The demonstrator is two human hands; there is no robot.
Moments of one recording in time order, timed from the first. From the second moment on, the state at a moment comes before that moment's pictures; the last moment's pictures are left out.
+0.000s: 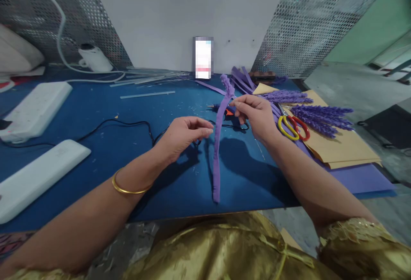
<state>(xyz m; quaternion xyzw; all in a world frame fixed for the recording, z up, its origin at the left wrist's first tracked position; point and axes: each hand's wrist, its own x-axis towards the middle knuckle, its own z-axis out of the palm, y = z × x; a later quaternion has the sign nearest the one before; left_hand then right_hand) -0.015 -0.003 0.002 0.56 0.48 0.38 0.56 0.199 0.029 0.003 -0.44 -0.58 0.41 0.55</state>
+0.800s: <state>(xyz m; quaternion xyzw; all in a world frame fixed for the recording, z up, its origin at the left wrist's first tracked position) -0.007 -0.001 -0.005 0.36 0.45 0.46 0.67 0.182 0.011 -0.001 -0.39 -0.66 0.53 0.35</state>
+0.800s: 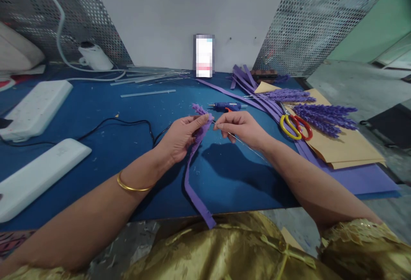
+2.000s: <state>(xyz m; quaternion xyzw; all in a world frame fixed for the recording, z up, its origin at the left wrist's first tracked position) -0.006 0.002 -0.004 0.30 0.51 0.45 0.67 0.228 0.072 -0.037 -0.62 -0.56 0.34 0.42</state>
